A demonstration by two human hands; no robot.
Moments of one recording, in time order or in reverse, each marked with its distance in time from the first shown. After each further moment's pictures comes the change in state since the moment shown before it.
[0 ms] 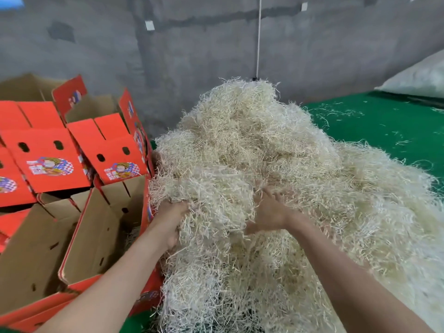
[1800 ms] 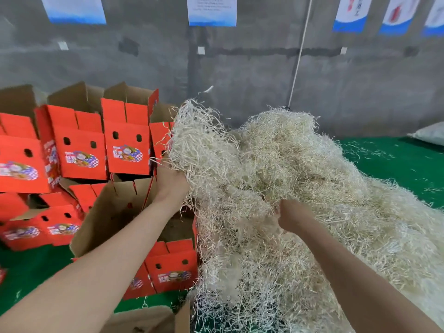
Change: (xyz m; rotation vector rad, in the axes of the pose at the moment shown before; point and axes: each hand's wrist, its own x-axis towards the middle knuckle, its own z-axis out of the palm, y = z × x) left_hand -0.059 0.063 -0.102 0.048 0.440 0.446; right_hand -0.009 -0.056 0.012 -0.363 0.295 0.163
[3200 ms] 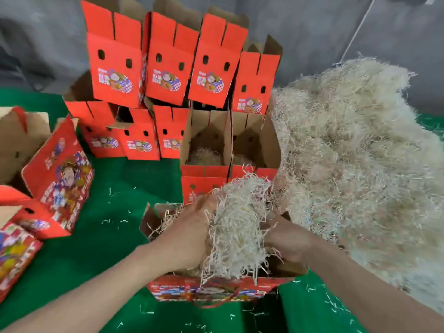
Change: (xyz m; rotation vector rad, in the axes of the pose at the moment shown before) left_hand -0.124 -0.147 -0.275 0.618 -0.748 0.135; right_hand -0.228 -0.233 0.034 0.962 -0.783 -0.156
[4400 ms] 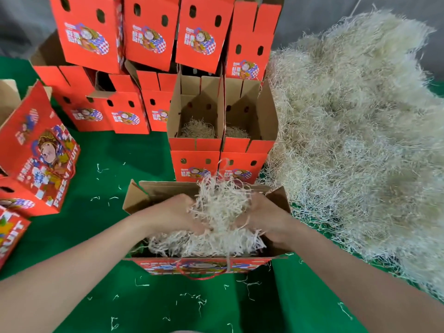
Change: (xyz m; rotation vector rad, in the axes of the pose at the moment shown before) left_hand 0.023 -0.018 0.007 -0.209 -0.347 -0.359; right_hand 0.042 0.029 0.013 0.064 0.009 0.091
